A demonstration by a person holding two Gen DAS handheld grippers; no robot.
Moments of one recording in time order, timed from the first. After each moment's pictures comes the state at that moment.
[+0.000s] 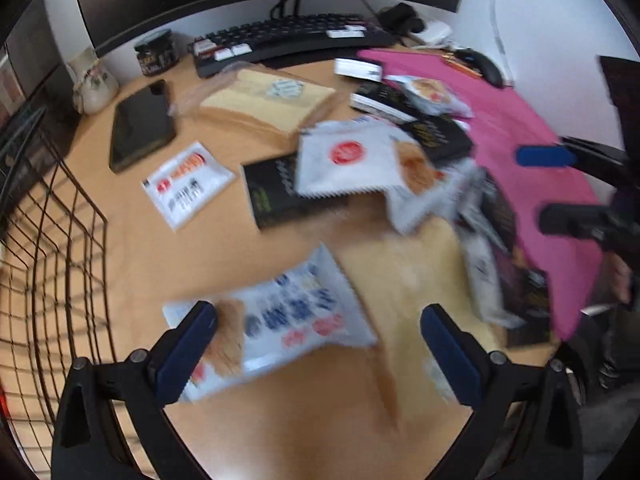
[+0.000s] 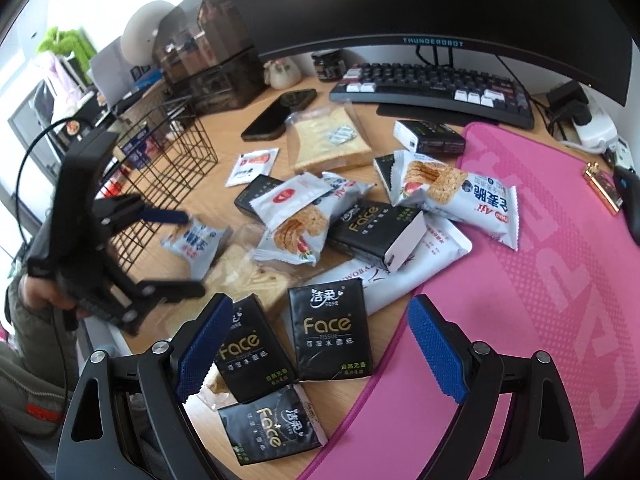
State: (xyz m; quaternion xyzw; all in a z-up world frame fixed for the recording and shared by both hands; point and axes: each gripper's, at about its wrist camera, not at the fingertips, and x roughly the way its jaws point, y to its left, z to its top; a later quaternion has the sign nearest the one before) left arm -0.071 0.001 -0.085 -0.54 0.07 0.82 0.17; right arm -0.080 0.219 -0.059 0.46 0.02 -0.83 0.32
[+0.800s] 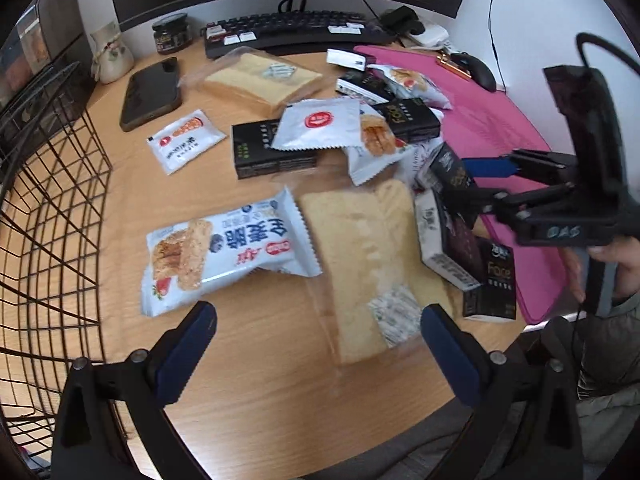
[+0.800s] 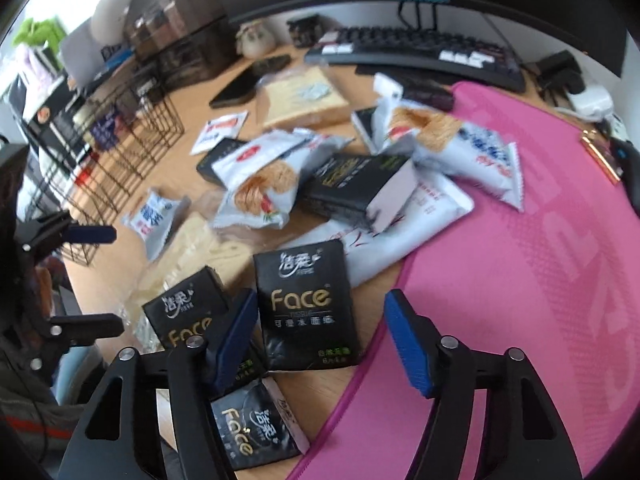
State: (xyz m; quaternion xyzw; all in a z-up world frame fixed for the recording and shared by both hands) left arm -0.032 0.011 -0.082 -0.55 0.03 0.82 0.14; right arm -0.090 0.209 -0.099 0.50 0.06 -0.82 0.27
